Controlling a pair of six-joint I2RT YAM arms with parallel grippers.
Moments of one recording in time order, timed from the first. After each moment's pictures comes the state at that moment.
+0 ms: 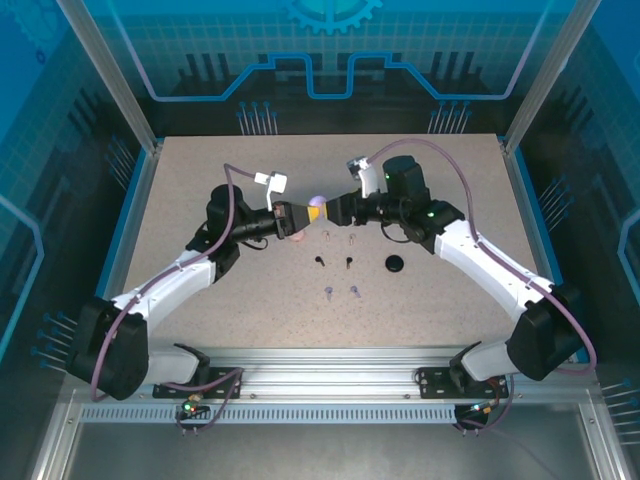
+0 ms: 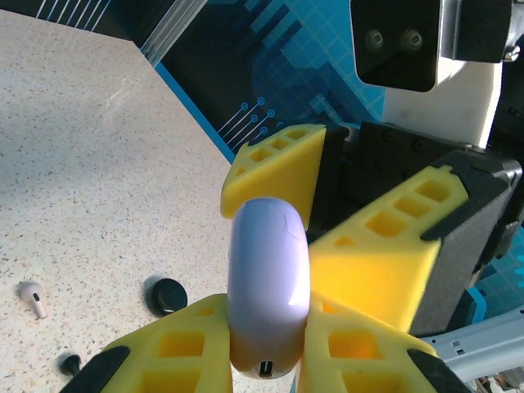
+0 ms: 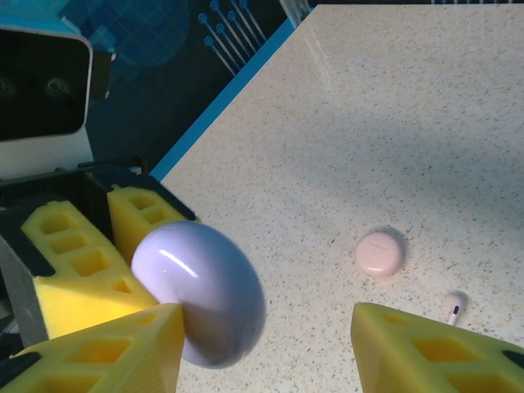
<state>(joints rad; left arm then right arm) -0.36 1.30 0.78 0.38 0.79 -0.69 0.53 1.42 1.19 -0.27 -0.47 0.32</state>
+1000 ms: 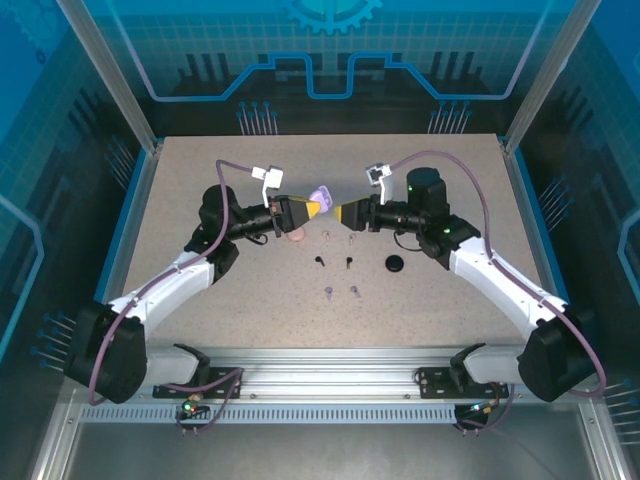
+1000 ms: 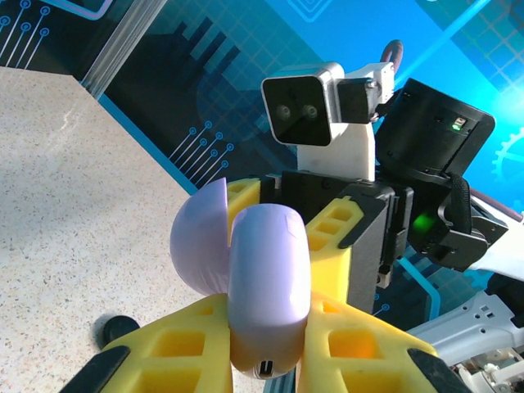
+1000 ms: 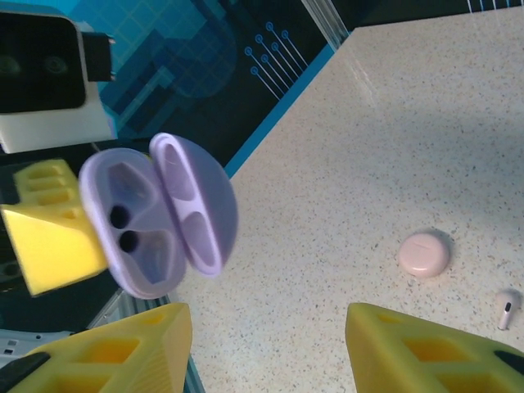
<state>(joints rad) -0.36 1.29 0.78 0.55 0.85 -0.77 0.46 1.28 1.01 -0.08 -0.64 0.46</state>
